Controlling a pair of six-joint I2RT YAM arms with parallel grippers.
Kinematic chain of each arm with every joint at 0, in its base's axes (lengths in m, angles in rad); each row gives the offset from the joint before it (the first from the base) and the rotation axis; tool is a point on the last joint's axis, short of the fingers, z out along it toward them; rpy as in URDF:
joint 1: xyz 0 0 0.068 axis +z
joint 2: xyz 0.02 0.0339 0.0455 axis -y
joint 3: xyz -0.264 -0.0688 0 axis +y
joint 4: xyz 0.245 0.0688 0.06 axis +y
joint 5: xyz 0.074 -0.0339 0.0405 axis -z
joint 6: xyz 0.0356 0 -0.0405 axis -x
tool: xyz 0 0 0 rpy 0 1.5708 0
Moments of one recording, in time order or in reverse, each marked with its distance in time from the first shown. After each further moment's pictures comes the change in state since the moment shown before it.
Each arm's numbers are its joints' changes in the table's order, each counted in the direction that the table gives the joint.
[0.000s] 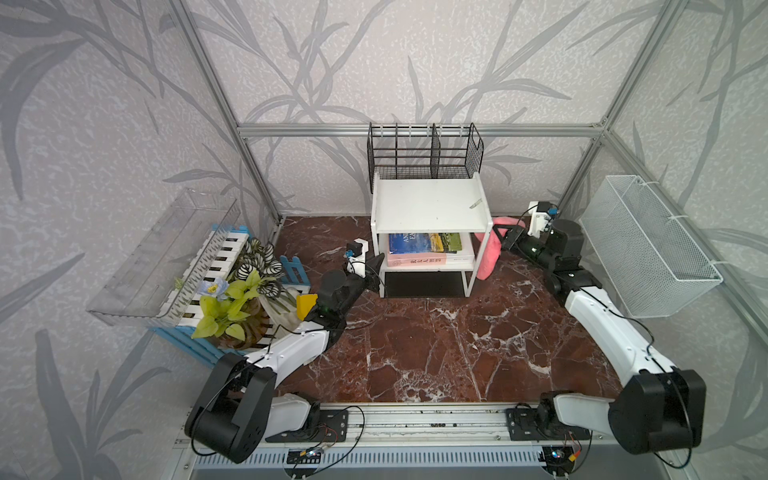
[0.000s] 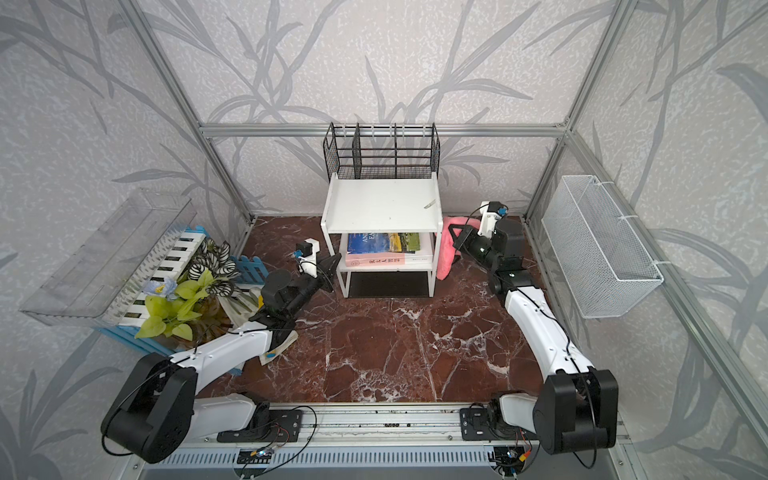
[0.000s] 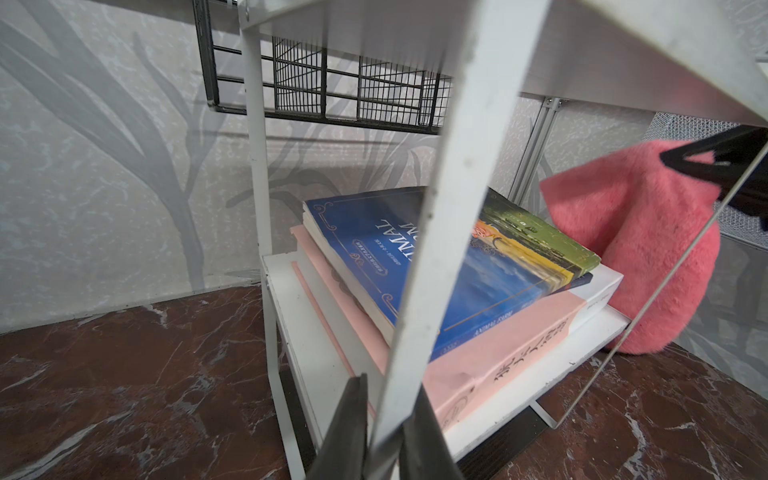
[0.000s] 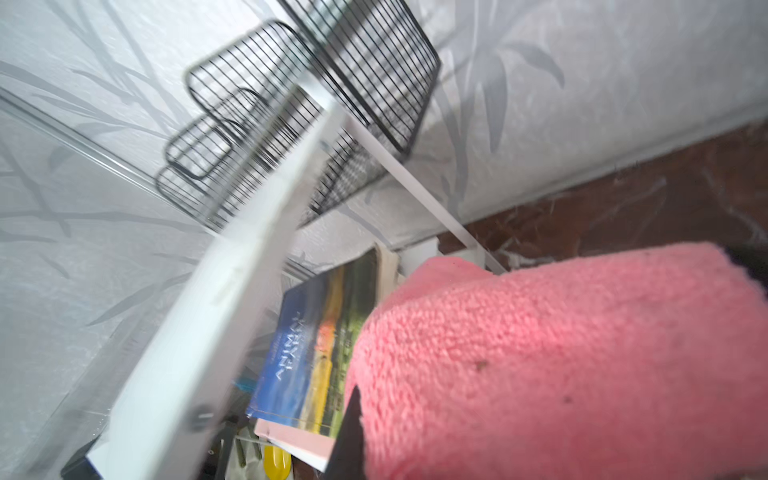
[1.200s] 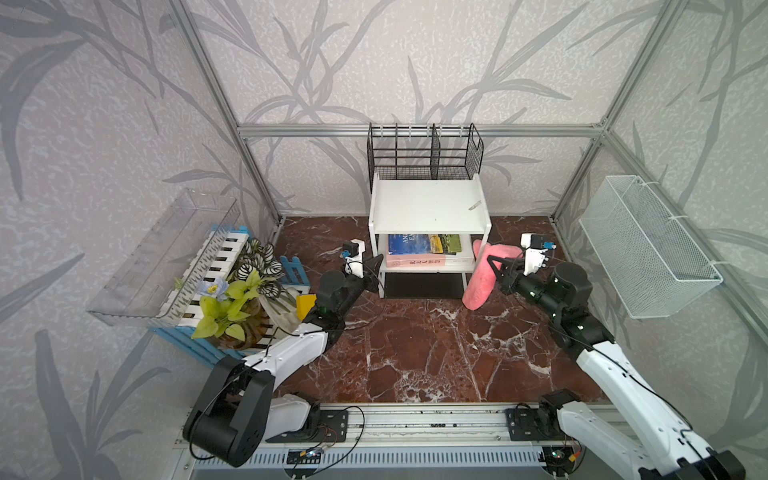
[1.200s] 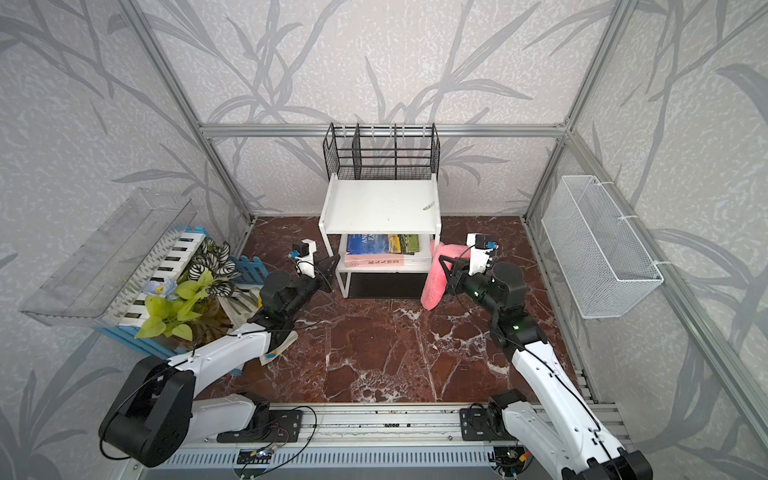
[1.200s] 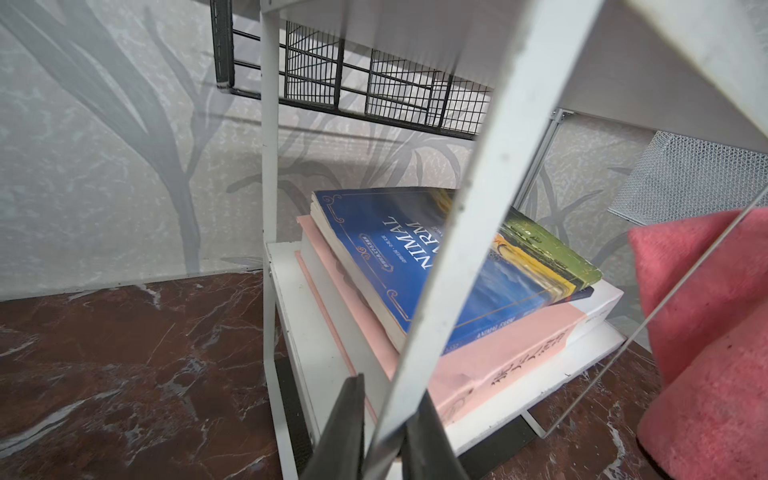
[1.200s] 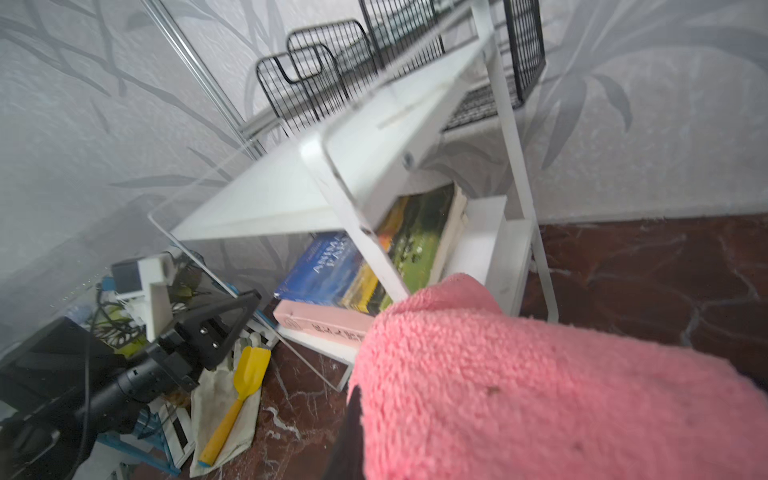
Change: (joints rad) left arm 0.006 0.031 0.012 0.013 -0.003 0.066; right arm 0.171 0.374 0.294 -0.019 0.066 0.259
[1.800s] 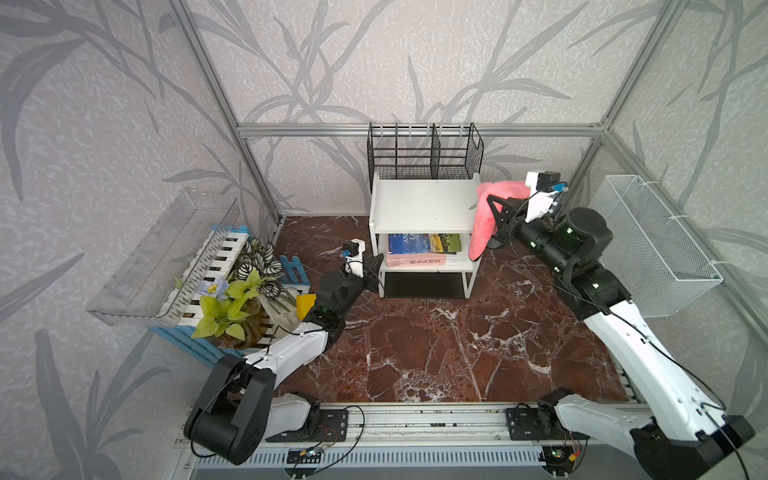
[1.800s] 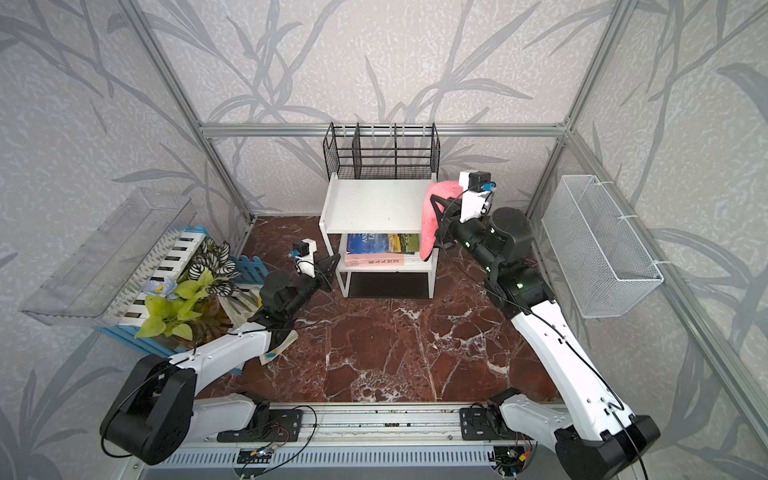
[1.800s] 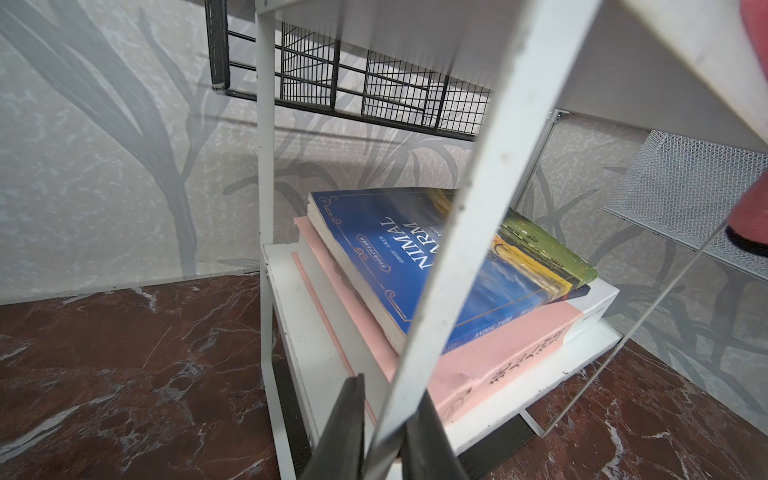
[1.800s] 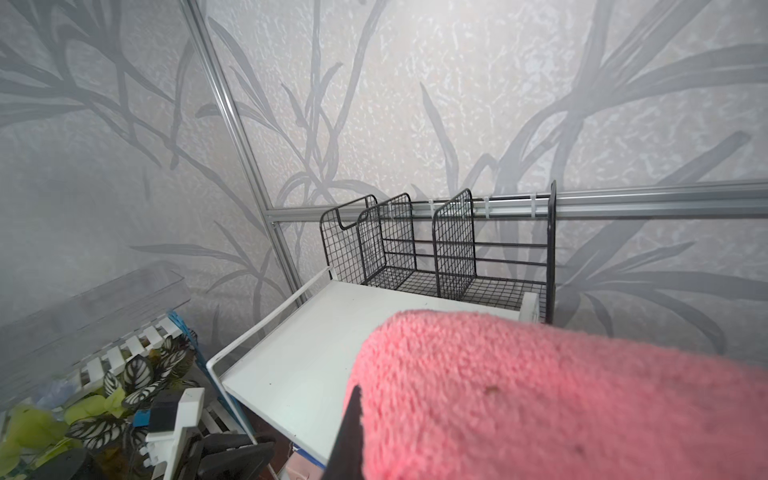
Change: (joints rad) left arm 0.002 -0.010 0.000 -0.016 0.014 0.002; right arm 0.140 -0.306 -0.611 0.203 0.258 0.183
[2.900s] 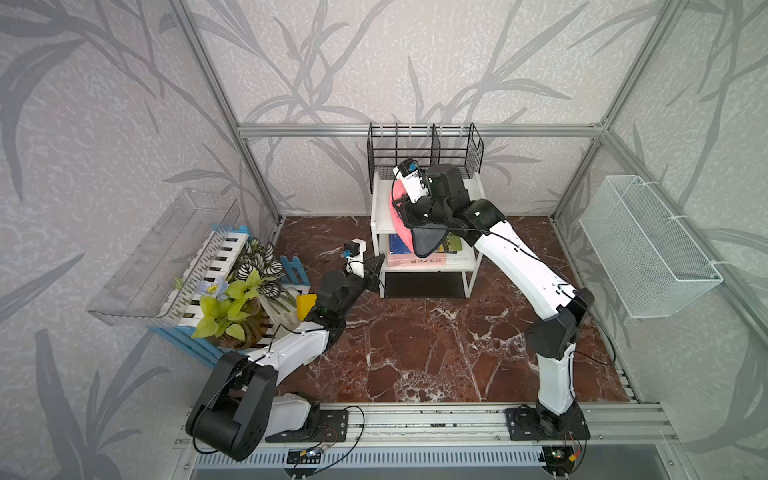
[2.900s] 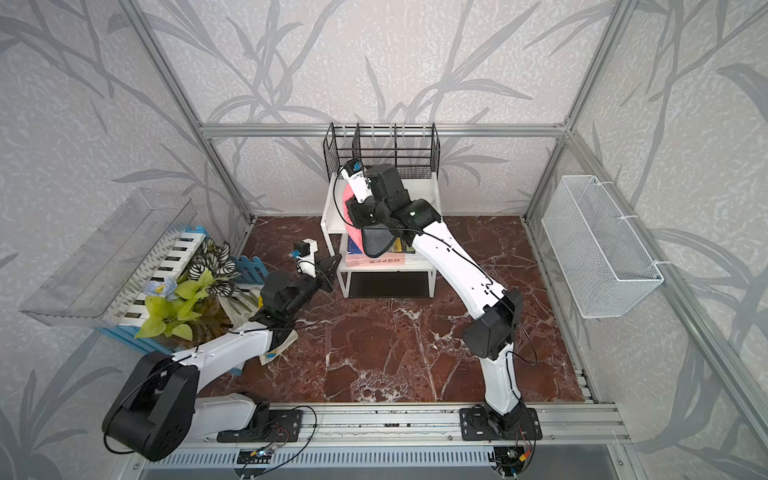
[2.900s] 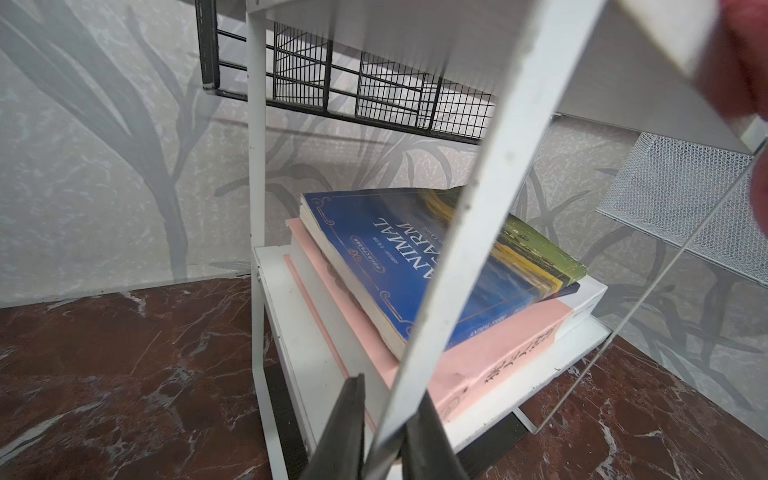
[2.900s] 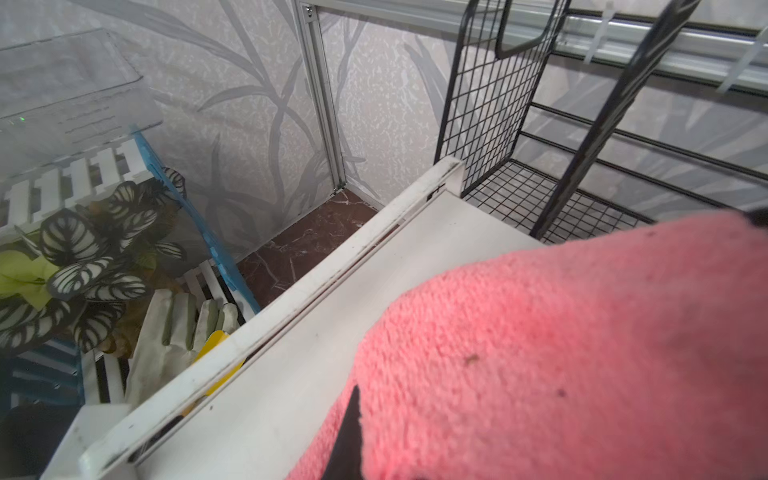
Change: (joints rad) left arm -0.002 -0.026 -0.002 -0.027 0.017 0.006; right arm 0.279 -0.826 -0.932 0.544 0.000 0.192
